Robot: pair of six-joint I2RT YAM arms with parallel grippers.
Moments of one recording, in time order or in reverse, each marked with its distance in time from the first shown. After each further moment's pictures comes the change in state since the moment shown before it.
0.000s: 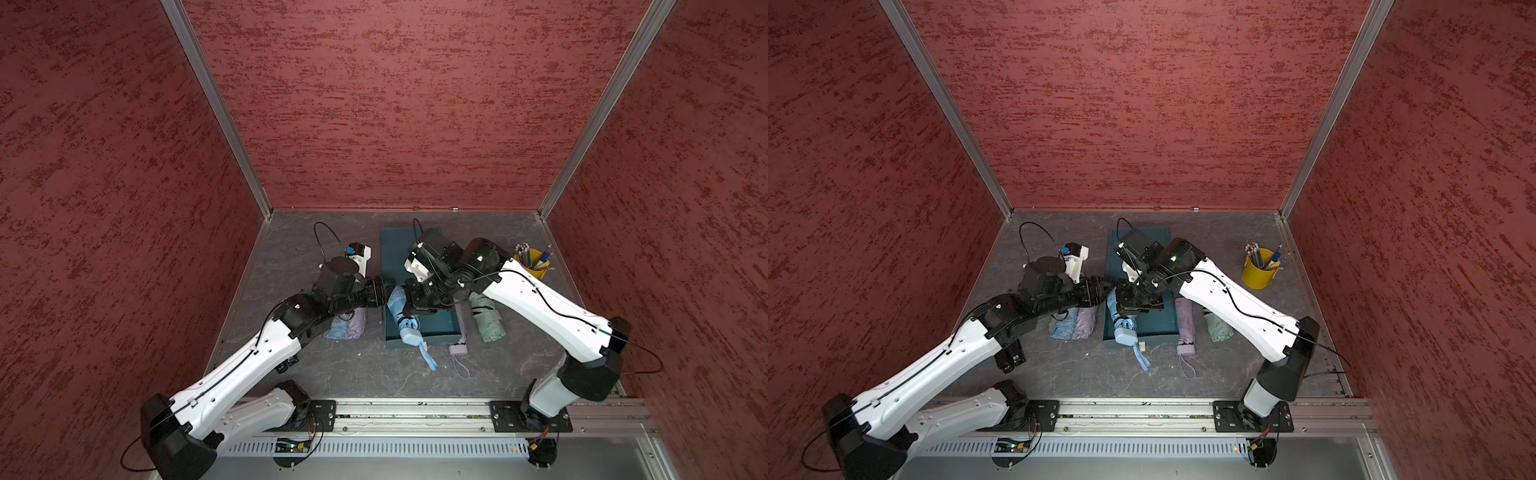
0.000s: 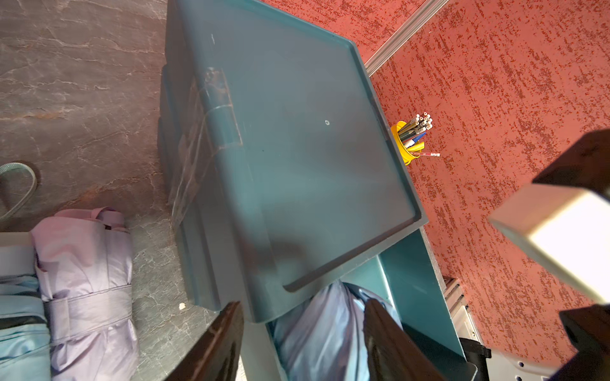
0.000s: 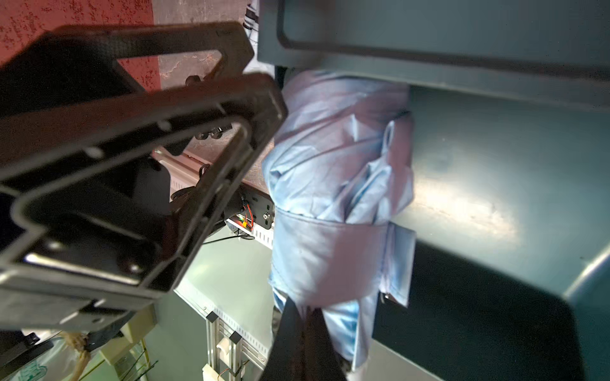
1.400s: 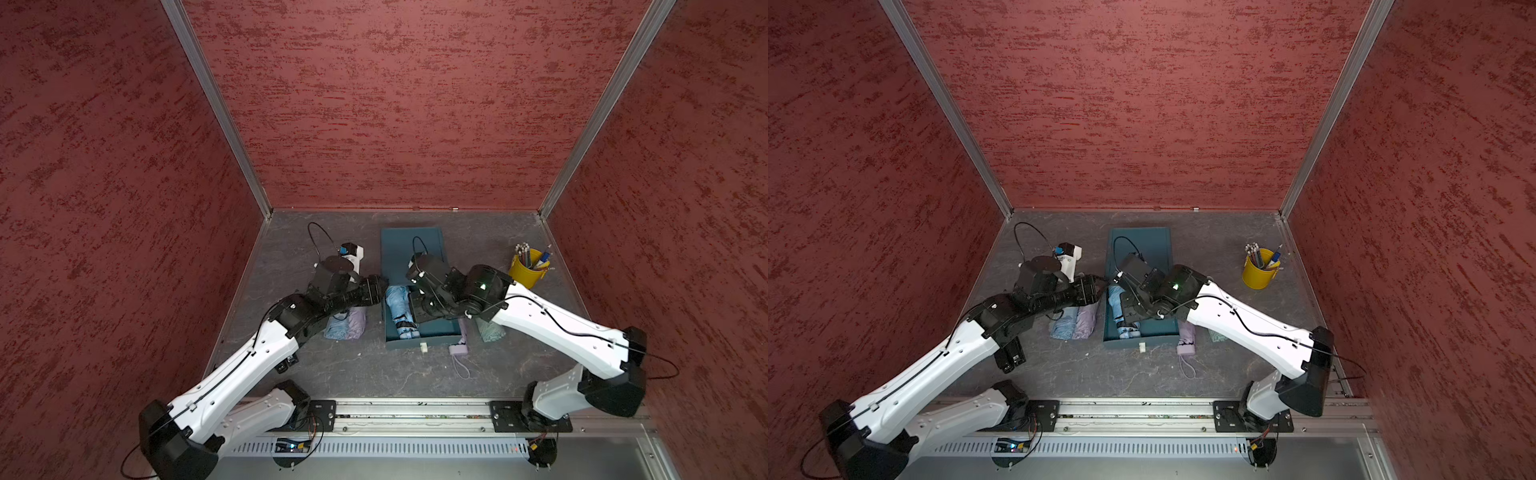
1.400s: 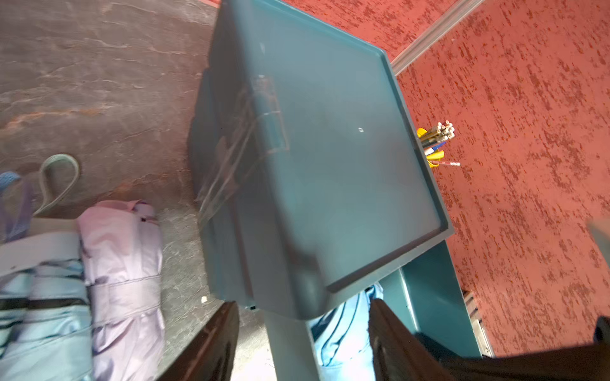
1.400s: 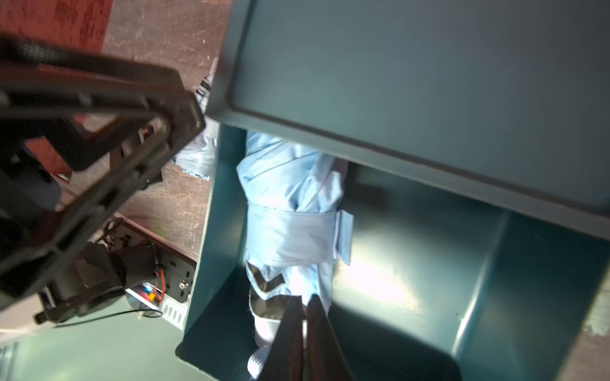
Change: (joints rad) left arm 0.066 -0.032 -0.010 -0.057 -0.026 -0.009; right arm 0.150 -0.149 -0.266 0.218 0.441 -0.078
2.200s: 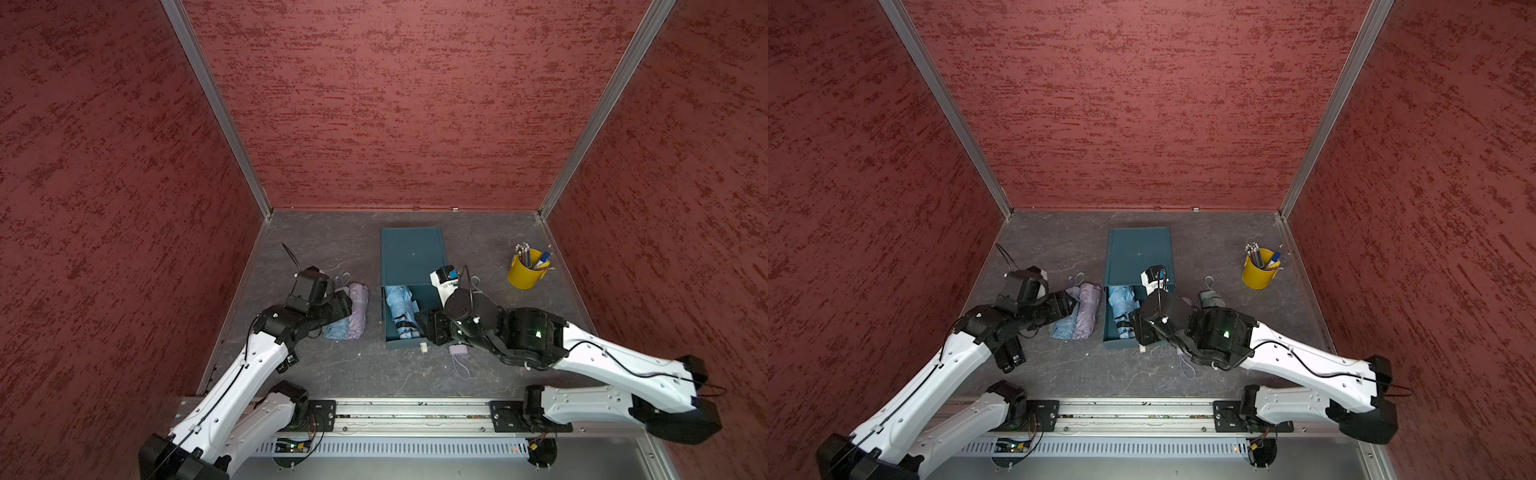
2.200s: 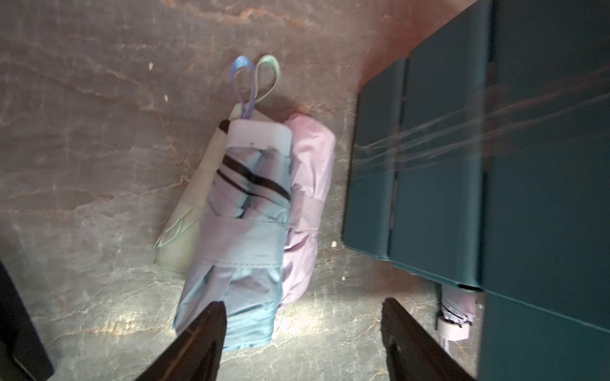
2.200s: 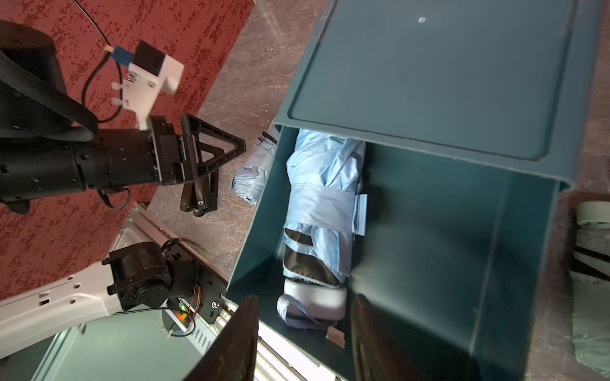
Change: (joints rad) left arm 0.245 -0.089 -0.166 -0.273 -0.044 -0.042; right arm 0.137 -0.362 -0.352 0.309 0.154 0.048
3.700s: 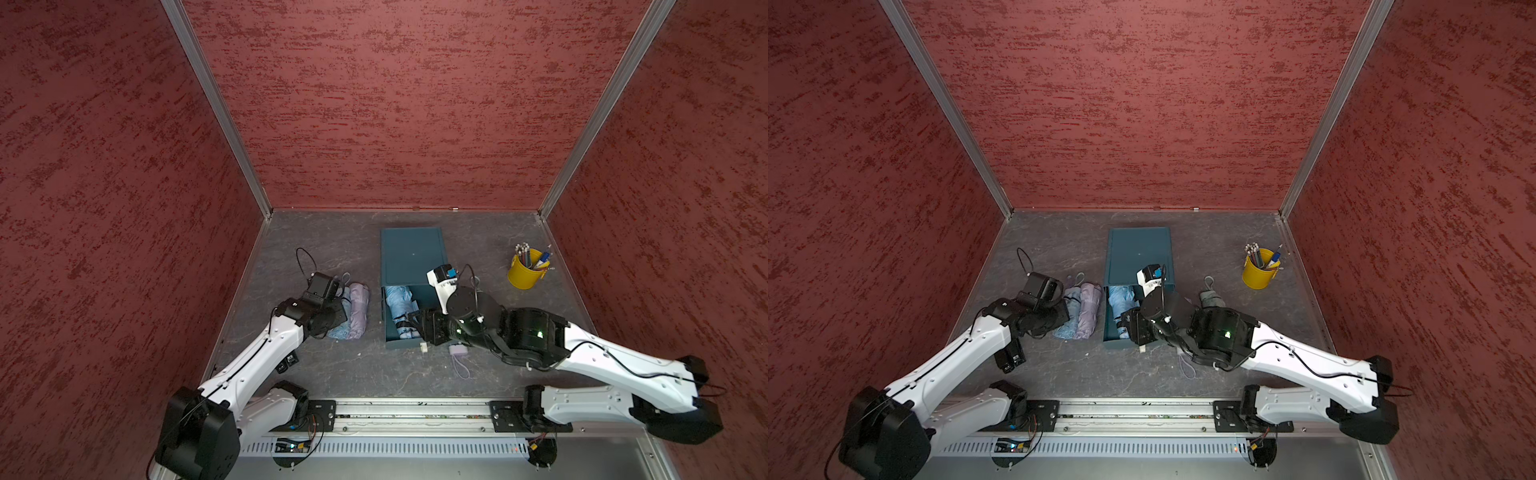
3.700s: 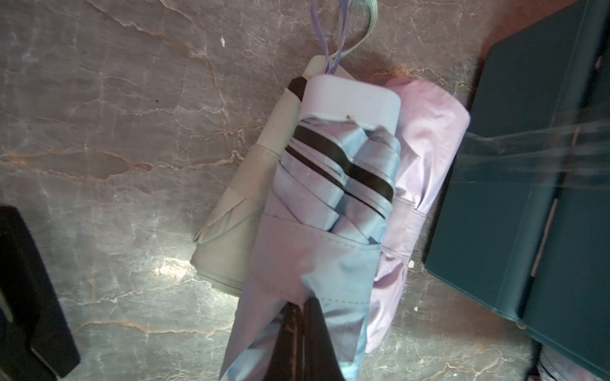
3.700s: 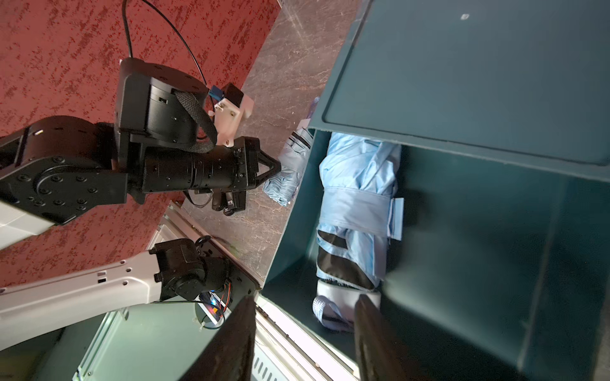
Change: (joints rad) left arm 0.000 0.179 -0.053 0.051 -0.087 -0.039; right arm 0.003 -0.021 -0.003 0.050 -0.056 0.024
